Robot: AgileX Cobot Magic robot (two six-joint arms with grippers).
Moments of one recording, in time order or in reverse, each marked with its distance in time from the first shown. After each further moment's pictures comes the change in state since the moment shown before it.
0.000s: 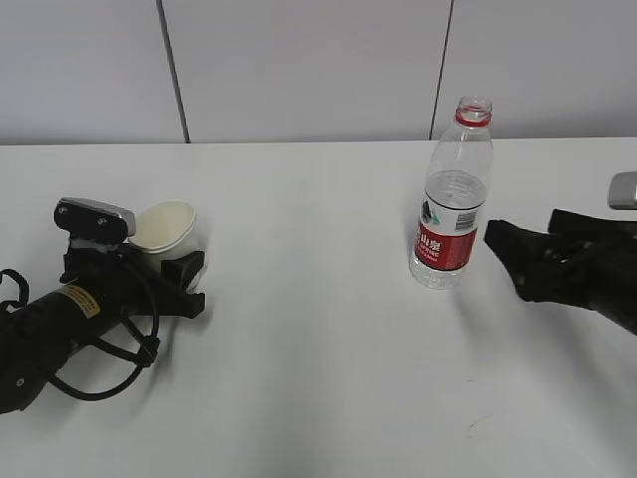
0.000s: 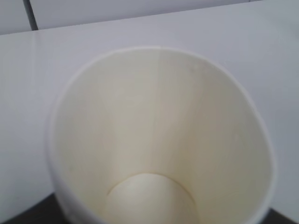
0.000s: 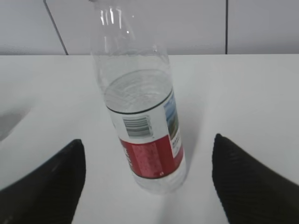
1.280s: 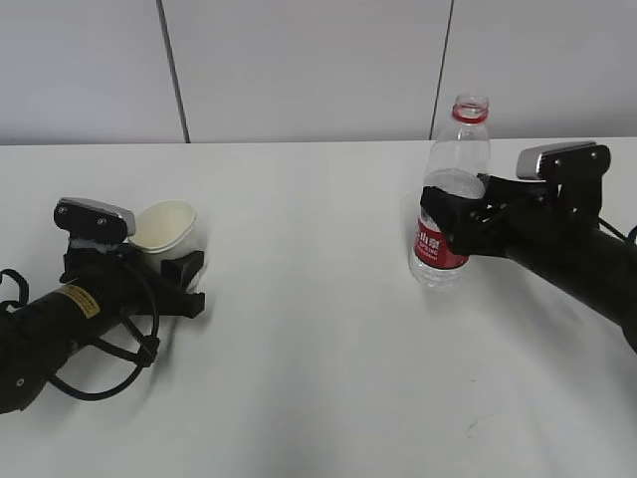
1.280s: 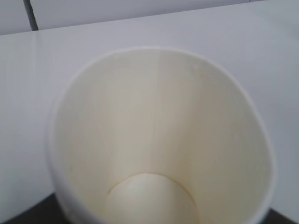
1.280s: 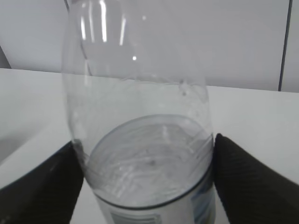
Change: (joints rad) left arm 0.000 0.000 0.000 0.000 -0.001 0.000; right arm 0.000 0.400 -0.332 -0.108 -0.180 -0.006
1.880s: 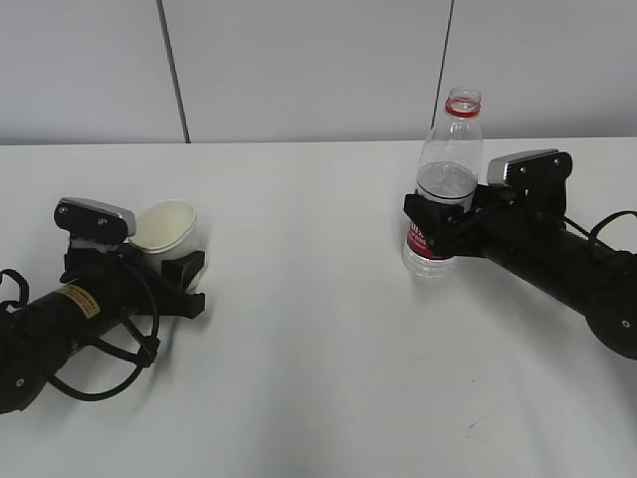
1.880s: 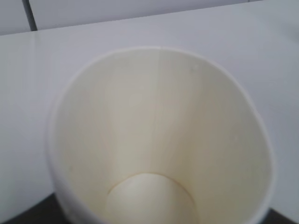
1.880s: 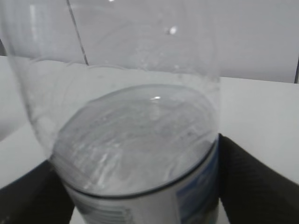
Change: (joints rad) left arm 0.000 0.000 0.000 0.007 -0.001 0.000; right arm 0.000 0.141 -0.131 -0.024 0.009 -0.006
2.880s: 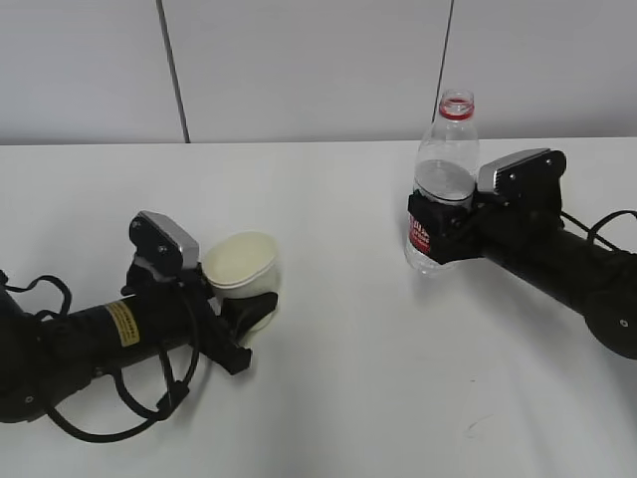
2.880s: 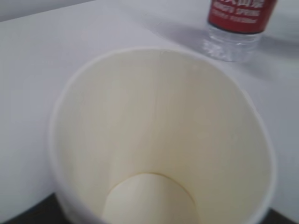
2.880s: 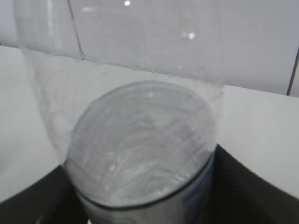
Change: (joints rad) left arm -0.076 0.000 -0.016 0.353 0.006 -0.050; right arm 0.000 0.000 -0.002 0.007 0.004 -0.129
